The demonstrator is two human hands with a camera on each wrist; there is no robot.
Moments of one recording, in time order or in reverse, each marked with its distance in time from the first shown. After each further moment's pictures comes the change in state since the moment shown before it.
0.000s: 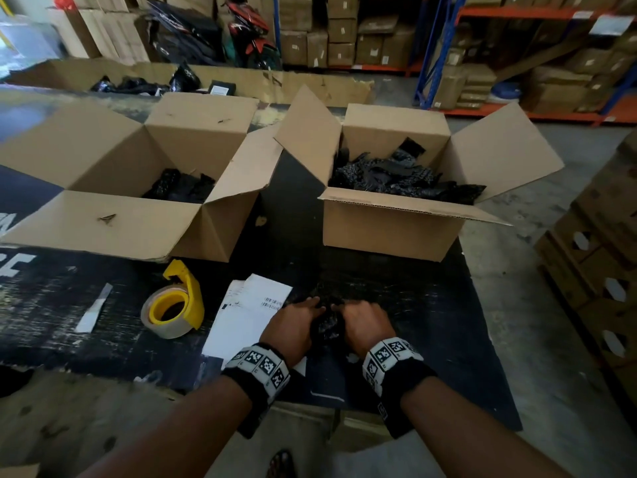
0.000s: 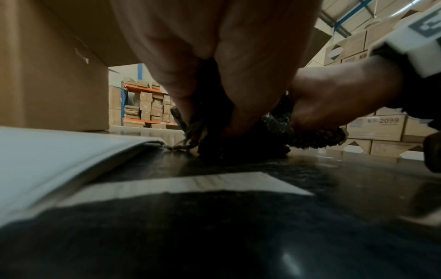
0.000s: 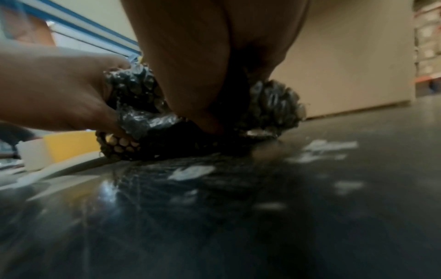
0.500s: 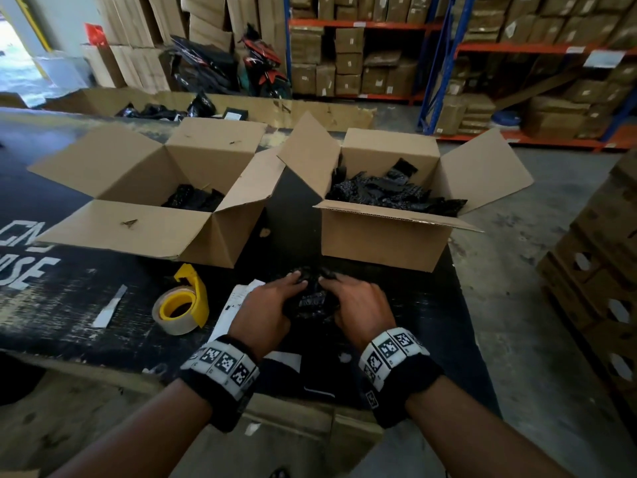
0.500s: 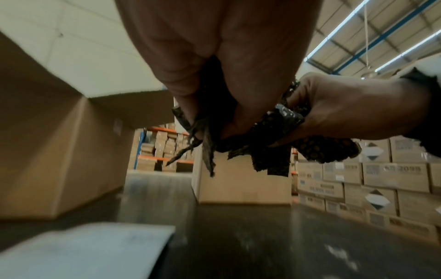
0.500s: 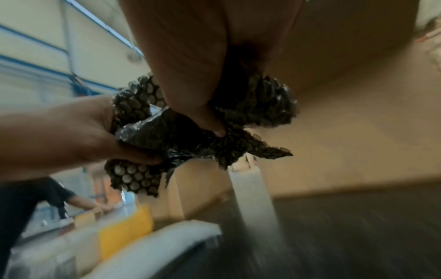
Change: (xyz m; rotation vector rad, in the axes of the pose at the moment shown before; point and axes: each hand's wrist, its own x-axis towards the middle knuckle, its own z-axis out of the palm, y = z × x) left_hand -0.046 0.023 -0.076 -0.111 0.335 0.032; right_hand -0.056 -0.015 -0.056 0.120 0.451 -0.210
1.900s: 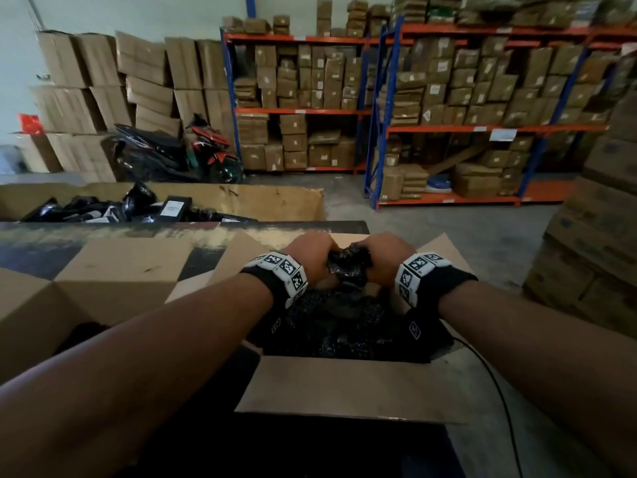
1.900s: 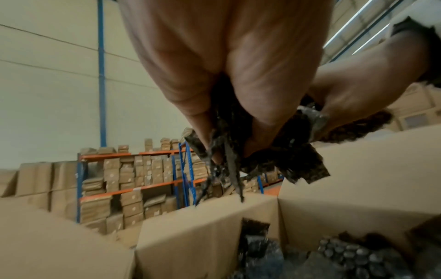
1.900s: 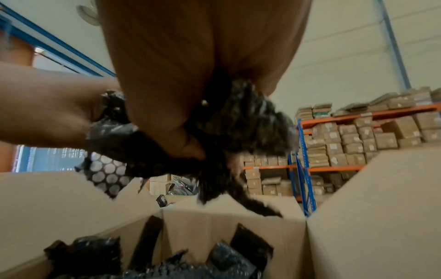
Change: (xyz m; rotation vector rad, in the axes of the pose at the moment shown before) left_hand 0.411 0.113 -0.045 0.352 -0.229 0.275; right_hand 0.256 0.187 -0.201 -0.240 -0.097 0.240
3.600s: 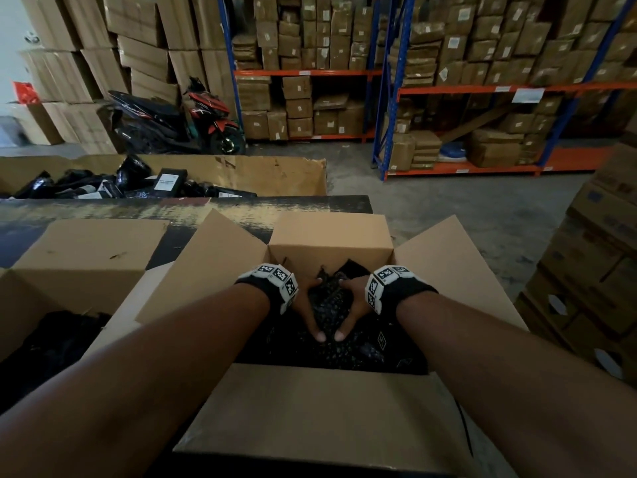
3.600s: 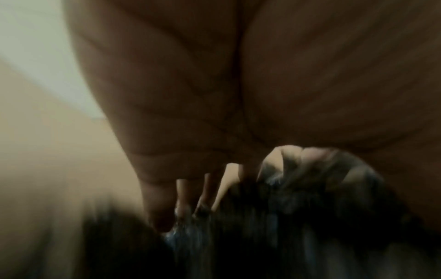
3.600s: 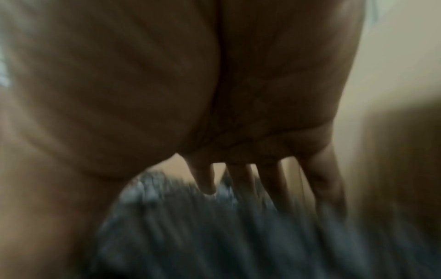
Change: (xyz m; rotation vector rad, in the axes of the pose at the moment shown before) left_hand 0.047 -0.039 0.107 -0.033 -0.774 -0.269; right_hand 0.064 0.033 0.104 0.016 -0.644 -0.017
